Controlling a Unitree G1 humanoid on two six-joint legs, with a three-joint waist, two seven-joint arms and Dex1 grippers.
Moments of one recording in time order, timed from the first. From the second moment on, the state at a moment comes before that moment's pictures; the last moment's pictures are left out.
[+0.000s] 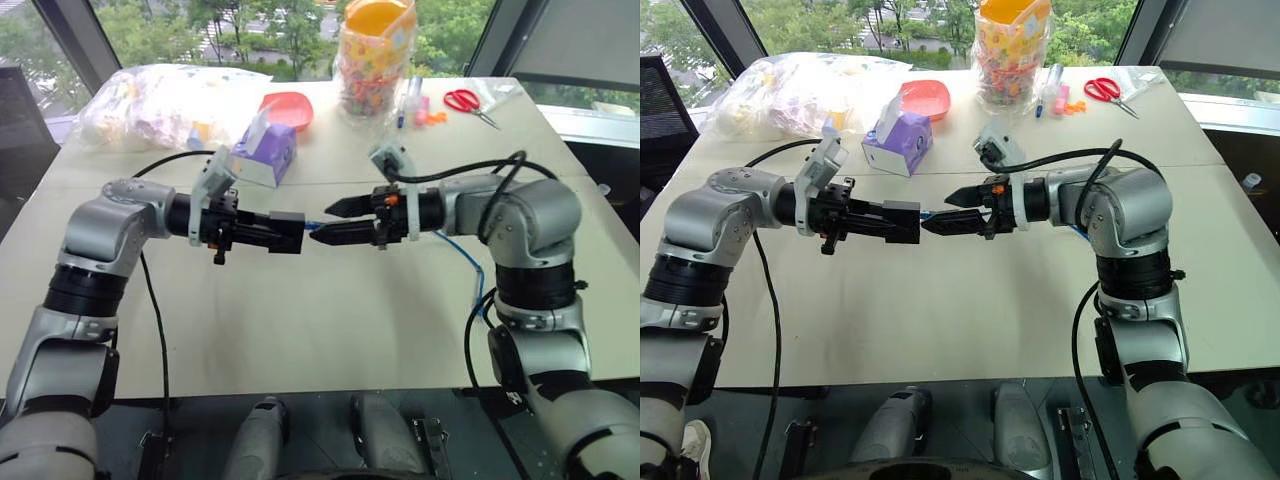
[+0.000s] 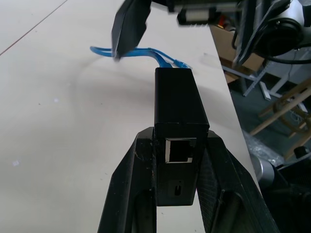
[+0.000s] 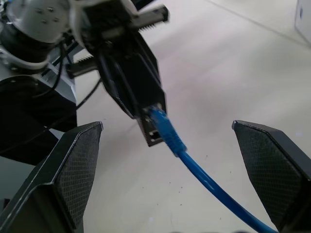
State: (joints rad) left arm -0.78 0.72 -0.14 0.15 -0.52 0.68 -1.42; right arm -0.90 -0.42 0.04 -0.10 0.49 1.35 1.00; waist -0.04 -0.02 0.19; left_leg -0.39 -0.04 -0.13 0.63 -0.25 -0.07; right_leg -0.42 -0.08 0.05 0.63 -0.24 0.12
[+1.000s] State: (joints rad) left arm -0.76 0.72 -0.13 0.12 -0.53 0.69 -1.39; right arm -0.92 -0.46 0.12 -0.09 0.61 1.33 0.93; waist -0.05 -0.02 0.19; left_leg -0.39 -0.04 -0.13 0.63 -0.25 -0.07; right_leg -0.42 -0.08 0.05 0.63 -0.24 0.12
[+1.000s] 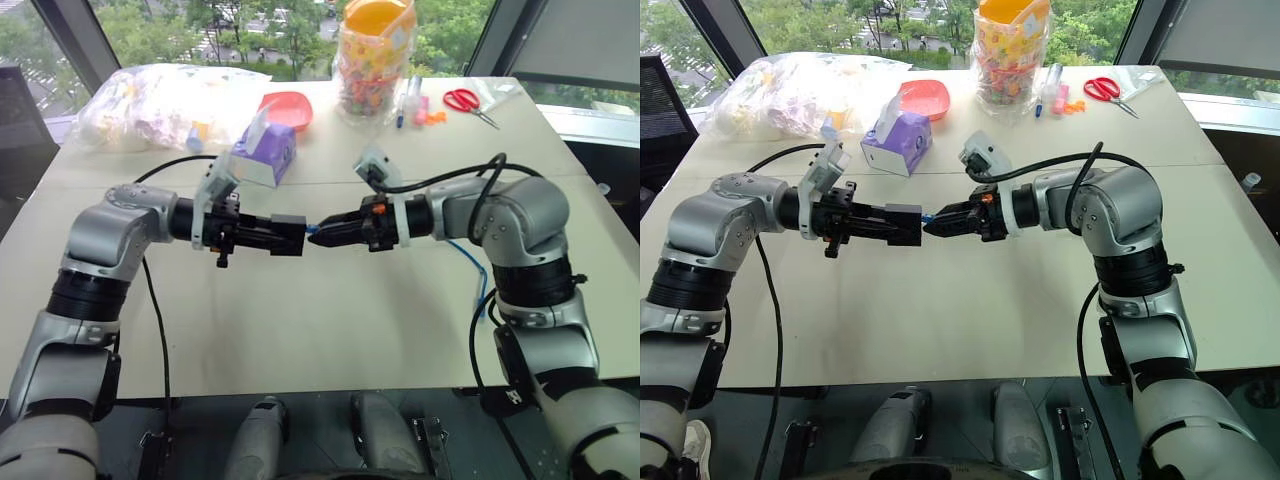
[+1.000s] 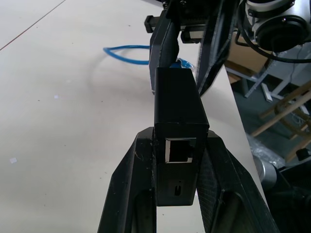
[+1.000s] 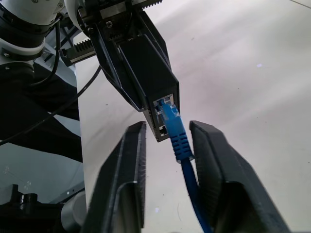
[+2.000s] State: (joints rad) left arm -0.71 0.74 -0.13 0.10 -0.52 0.68 -1.43; right arm -0.94 -0.48 0.17 -0.07 0.63 1.31 0.95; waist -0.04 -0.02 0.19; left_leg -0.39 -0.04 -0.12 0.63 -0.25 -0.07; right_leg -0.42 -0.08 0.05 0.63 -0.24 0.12
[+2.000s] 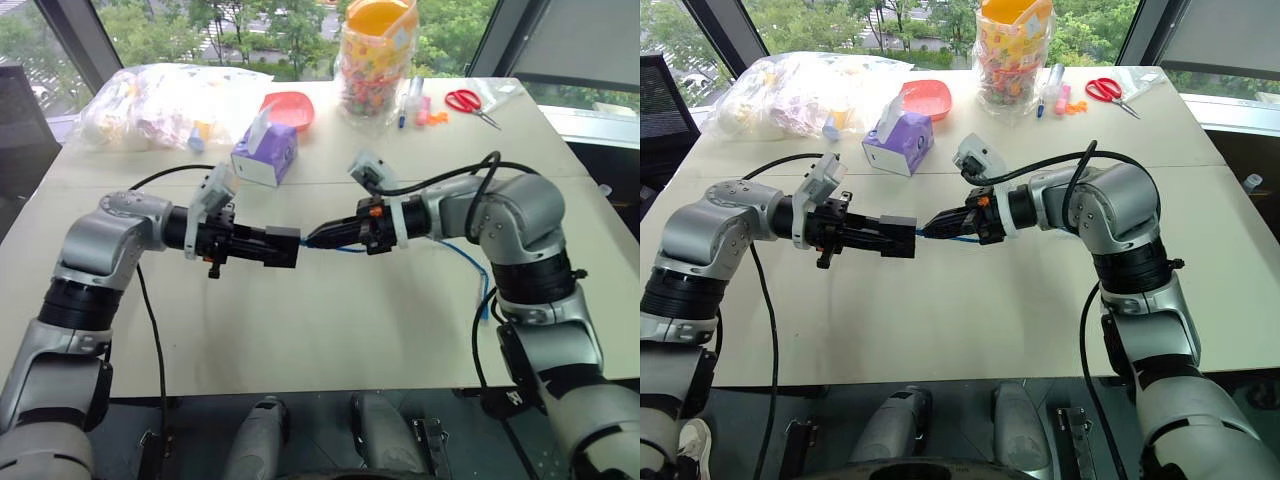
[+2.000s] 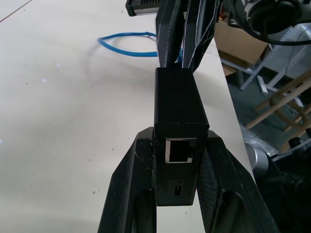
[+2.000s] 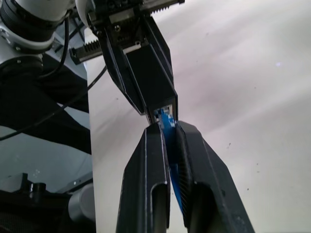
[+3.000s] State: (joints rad) left arm -0.71 0.74 -0.13 0.09 -0.53 0.69 -1.41; right arm -0.94 -0.51 0.24 -0.08 0.63 1.23 0.96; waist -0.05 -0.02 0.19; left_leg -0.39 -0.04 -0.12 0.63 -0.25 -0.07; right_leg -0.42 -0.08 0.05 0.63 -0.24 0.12
